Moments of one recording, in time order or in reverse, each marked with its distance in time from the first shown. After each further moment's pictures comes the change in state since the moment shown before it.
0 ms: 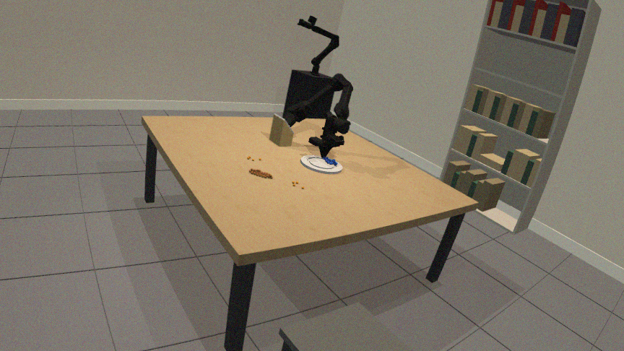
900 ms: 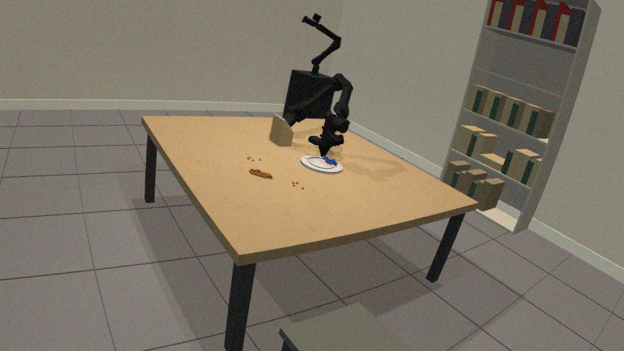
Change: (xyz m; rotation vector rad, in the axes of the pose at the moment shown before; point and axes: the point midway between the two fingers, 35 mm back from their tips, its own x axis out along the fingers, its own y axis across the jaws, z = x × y) arm -0.005 -0.004 -0.001 0.002 0.004 0.001
